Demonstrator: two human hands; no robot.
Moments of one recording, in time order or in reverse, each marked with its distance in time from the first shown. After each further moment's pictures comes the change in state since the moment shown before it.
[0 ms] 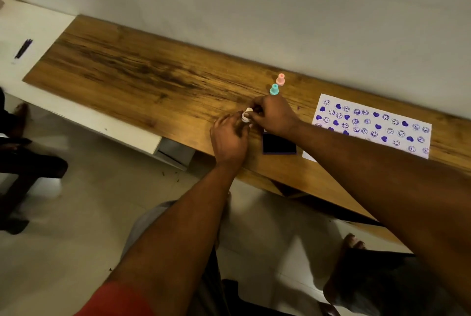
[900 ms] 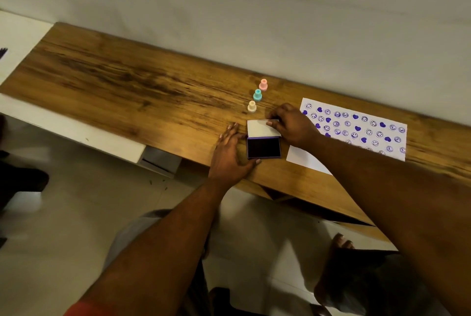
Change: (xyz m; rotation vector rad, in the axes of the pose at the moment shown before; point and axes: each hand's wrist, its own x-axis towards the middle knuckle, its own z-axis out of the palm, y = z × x) left_hand -0.026 -0.010 0.020 0.063 -0.394 0.149; right_hand -0.044 0.084 -0.027 -0.076 -0.077 0.147
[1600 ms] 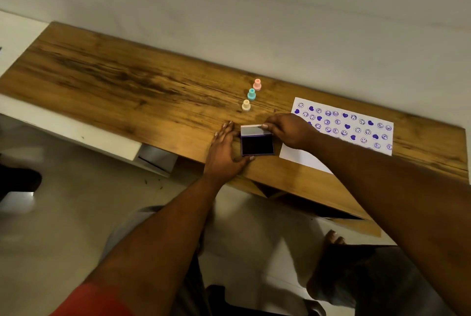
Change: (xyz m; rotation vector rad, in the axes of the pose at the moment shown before) left_hand 0.001 -0.004 0.002 0.000 -0.025 0.013; right_hand -0.025 -0.008 -0.019 -0.010 -0.202 -0.084
